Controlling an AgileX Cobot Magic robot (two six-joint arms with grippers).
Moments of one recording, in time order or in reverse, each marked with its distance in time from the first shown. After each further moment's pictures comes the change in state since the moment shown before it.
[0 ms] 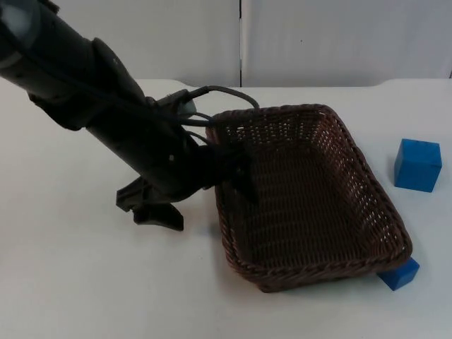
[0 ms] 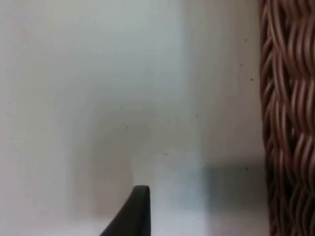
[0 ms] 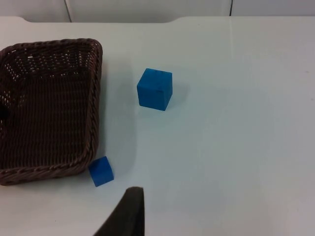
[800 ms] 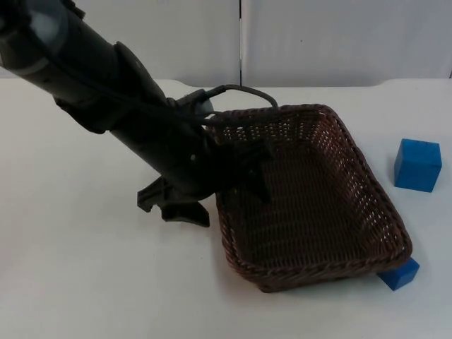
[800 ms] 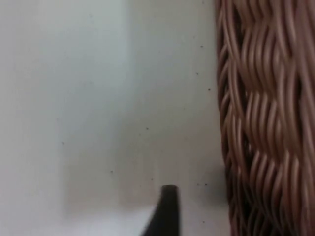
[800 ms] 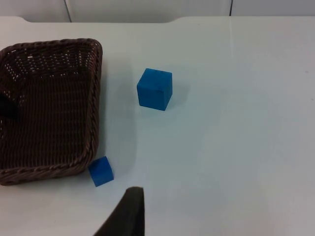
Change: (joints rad) right arm 0.000 0.000 0.000 0.000 0.000 0.000; left arm -0.038 0.030 -0.039 -0.057 -0.016 0.000
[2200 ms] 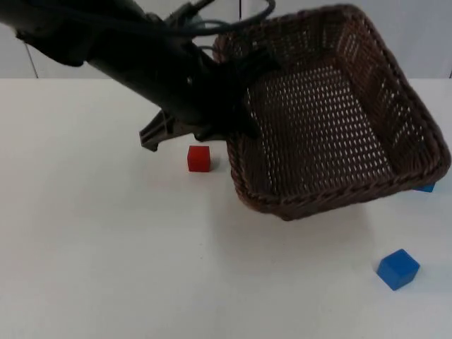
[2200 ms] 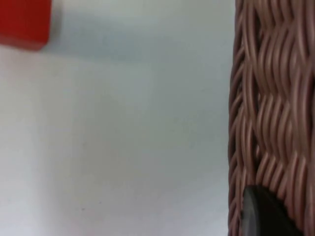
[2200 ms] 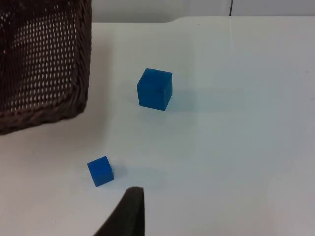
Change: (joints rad) right arm 0.000 0.000 0.000 0.000 0.000 0.000; left arm 0.000 -0.213 0.000 -0.097 -0.006 0.000
